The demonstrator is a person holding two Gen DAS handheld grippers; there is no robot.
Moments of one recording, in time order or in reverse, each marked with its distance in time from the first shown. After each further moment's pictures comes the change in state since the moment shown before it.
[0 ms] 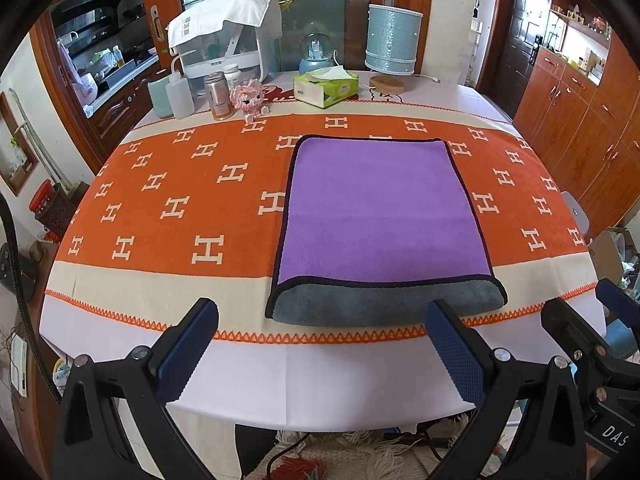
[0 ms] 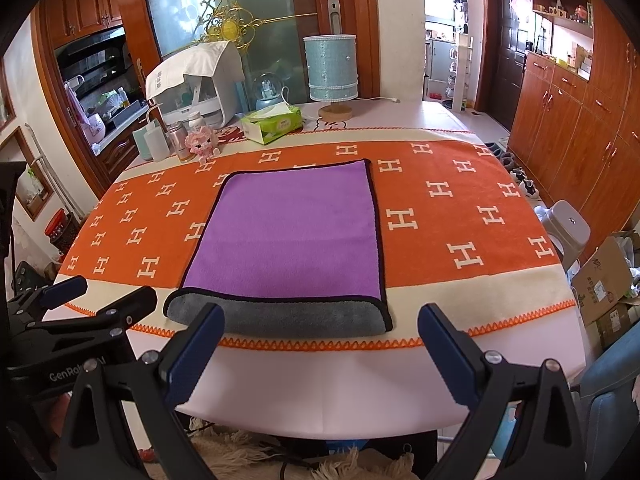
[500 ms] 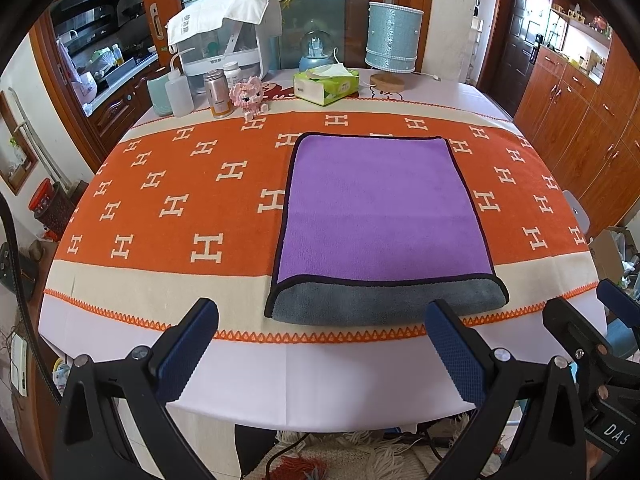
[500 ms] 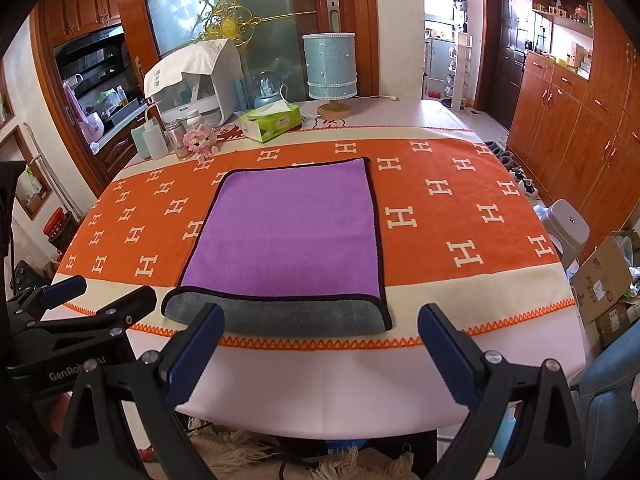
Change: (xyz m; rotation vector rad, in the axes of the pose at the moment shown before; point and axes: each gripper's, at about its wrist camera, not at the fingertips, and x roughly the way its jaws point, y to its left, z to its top) left arm 0.002 0.001 -0.001 -0.002 0.004 -0.001; right arm 0.003 0.000 -0.002 0.007 0.004 0.000
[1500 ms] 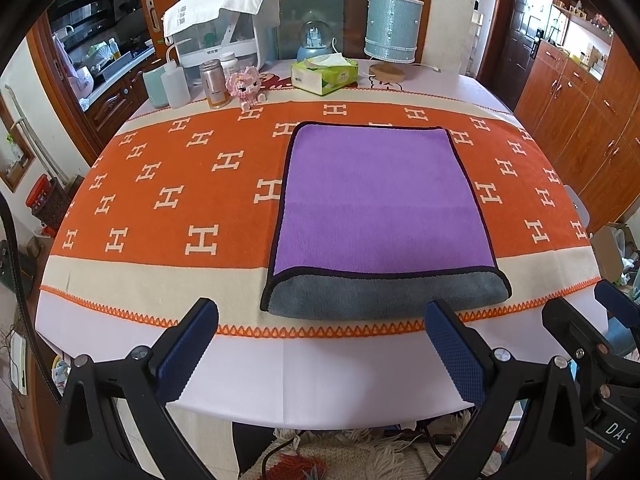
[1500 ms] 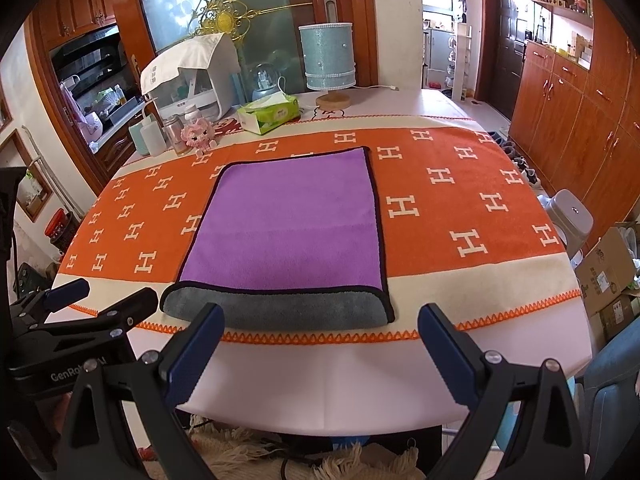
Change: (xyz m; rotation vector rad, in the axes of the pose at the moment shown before) left arm 0.012 -0.003 -0.005 -0.003 0.029 -0.006; right arm 0.009 -0.003 -0.003 0.011 0.033 0.010
